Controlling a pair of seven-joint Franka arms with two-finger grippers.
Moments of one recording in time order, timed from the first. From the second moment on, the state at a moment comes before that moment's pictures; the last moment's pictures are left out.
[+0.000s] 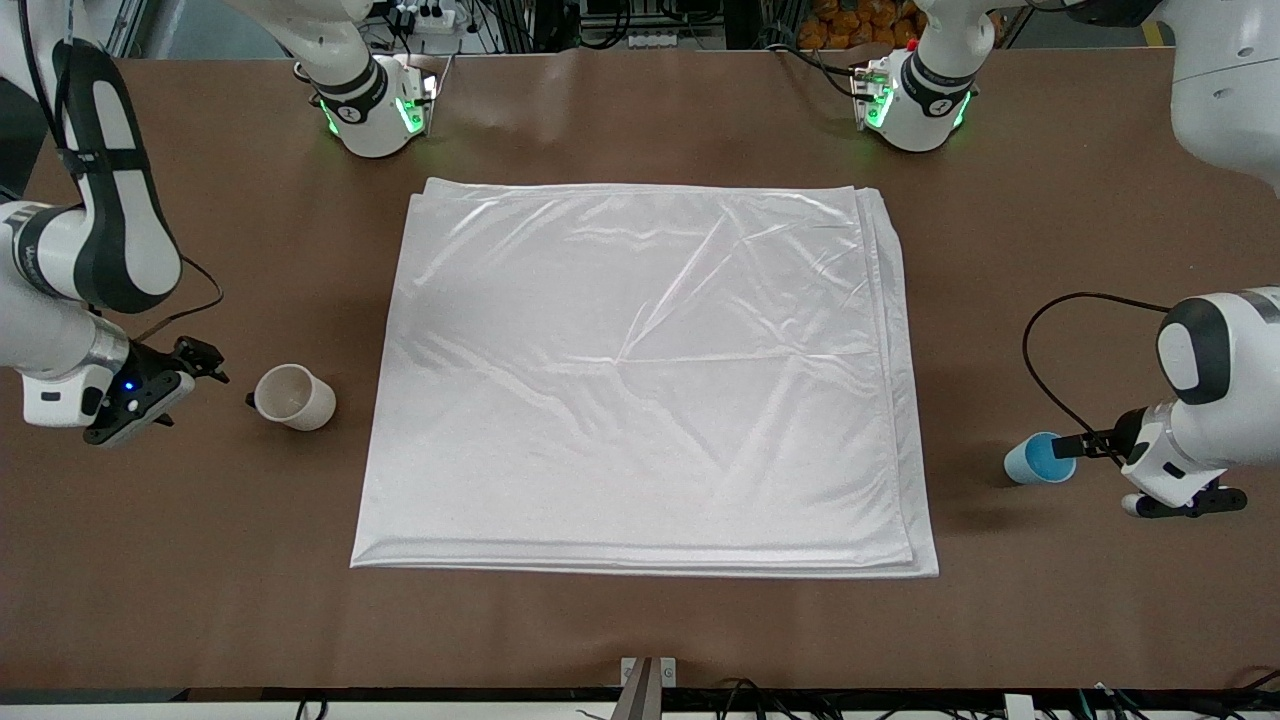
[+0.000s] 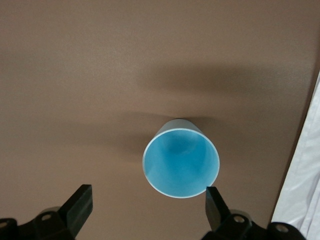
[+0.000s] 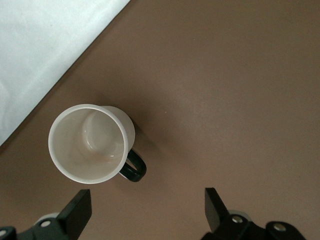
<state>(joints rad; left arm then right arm) 0.11 0.62 0.00 -1.49 0.06 2.02 0.01 -0.18 0.31 -0.02 -1.93 0.04 2.25 -1.01</state>
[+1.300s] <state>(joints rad) 0.12 0.72 0.00 -1.49 0.06 2.12 0.01 -0.19 0.50 -0.02 -1.92 0.04 2.38 -1.67</state>
